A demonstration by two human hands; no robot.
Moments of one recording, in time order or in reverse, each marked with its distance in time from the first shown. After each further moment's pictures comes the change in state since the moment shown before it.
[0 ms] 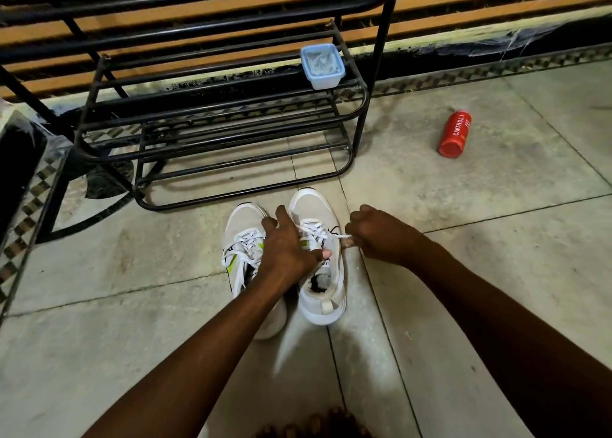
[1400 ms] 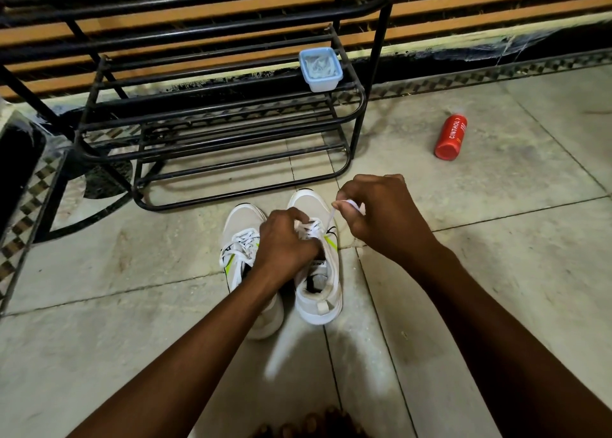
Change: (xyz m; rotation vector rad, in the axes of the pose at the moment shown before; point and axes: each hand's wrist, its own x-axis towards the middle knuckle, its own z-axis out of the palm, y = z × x) left_hand 0.005 0.003 -0.008 -0.176 0.050 0.047; right_hand 0.003 -0.071 -0.094 0.221 0.405 0.336
